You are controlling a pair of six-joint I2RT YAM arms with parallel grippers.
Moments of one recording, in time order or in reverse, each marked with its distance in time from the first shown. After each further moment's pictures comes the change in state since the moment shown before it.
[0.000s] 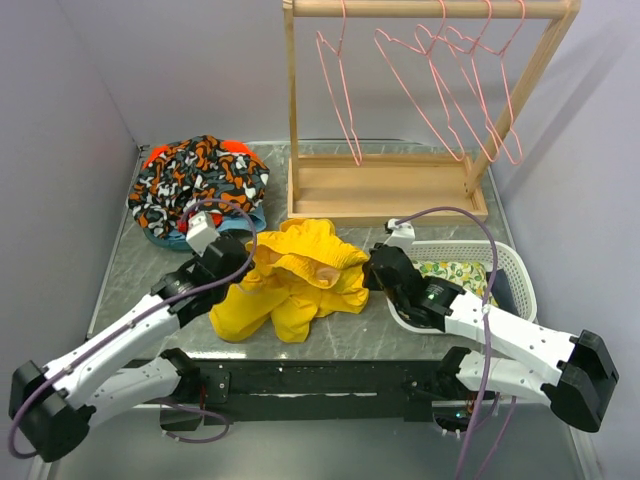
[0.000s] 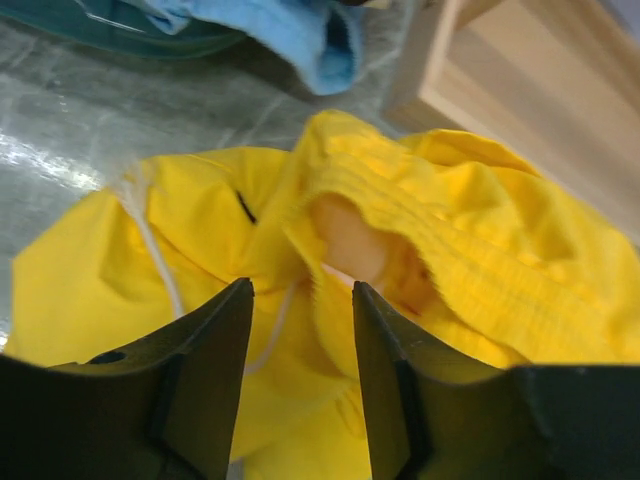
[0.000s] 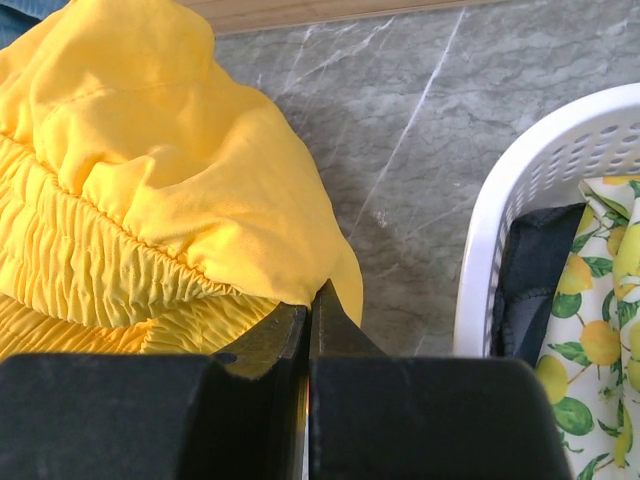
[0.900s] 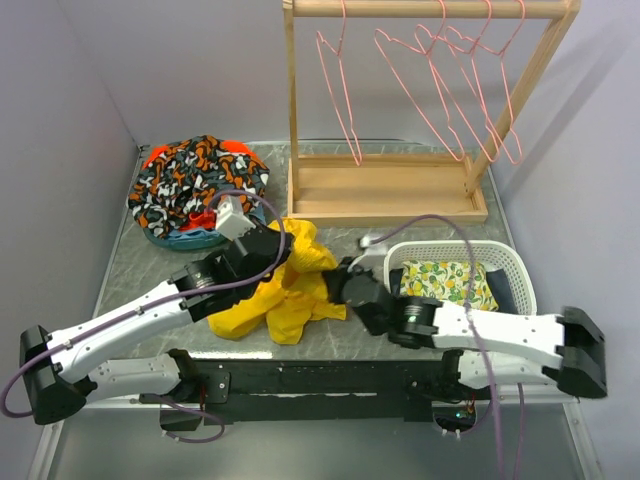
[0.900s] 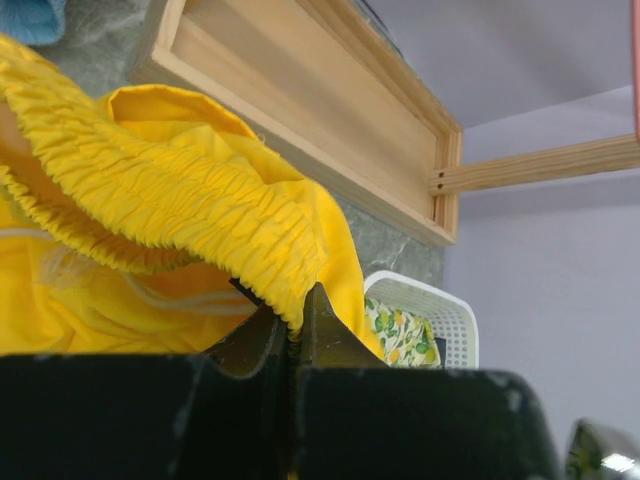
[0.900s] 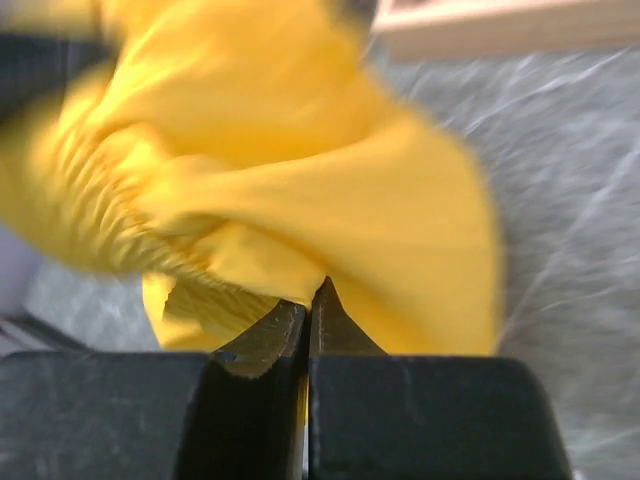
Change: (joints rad) left arm -0.238 0.184 0.254 0.134 -0.066 -0.206; right arm 0.393 0.125 0.061 0.243 0.232 0.101
